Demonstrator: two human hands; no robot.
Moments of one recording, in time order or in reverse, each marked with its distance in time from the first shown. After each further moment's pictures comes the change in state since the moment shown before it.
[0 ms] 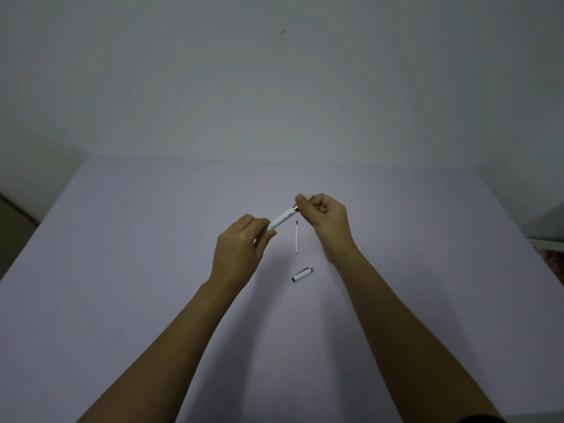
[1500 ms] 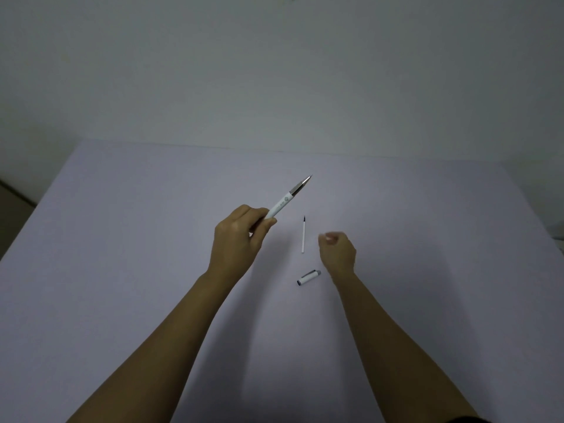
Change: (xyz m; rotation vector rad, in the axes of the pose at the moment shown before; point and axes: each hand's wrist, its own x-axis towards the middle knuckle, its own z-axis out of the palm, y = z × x) left_hand 0.028 -0.035 0.024 -0.077 0.037 -0.079; right_hand 0.035 0.109 -0.022 -0.601 0.313 0.377
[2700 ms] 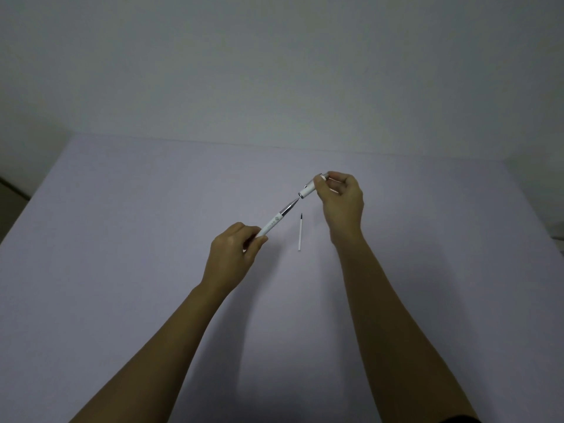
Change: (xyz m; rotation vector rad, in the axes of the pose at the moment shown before) left_hand -0.025 -0.023 0.019 0.012 -0.143 -0.098; right_hand -0.006 -0.092 -0.035 0.547 0.041 -0.208
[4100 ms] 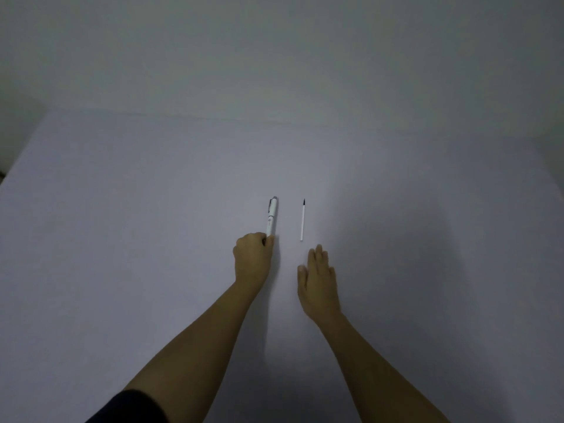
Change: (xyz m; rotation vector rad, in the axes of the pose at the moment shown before) left_hand 0.005 -0.034 0.106 0.020 -0.146 -0.538; right_hand -0.059 0.199 -0.026 -0.974 -0.458 -0.012
